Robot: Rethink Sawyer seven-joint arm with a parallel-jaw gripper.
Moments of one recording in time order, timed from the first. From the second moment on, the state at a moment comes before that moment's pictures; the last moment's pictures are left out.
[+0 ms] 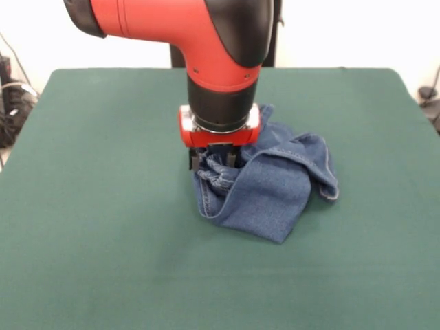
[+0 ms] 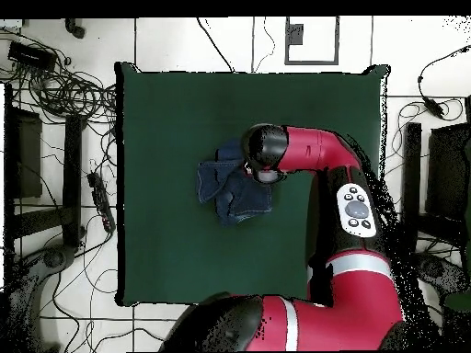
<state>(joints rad) -0.26 -0.37 0.09 1.22 -0.24 0.93 1.57</state>
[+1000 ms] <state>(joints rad) -0.24 -0.28 0.09 1.10 -0.30 1.02 1.57</state>
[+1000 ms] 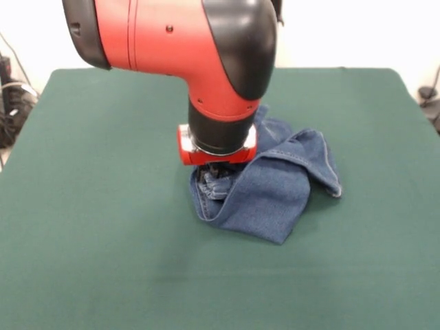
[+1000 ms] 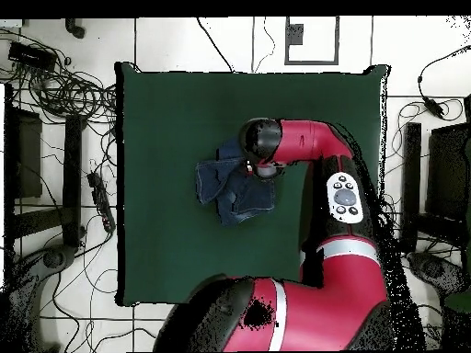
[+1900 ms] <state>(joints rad) -0.25 -0.34 0.09 1.14 -0.30 1.02 1.57</state>
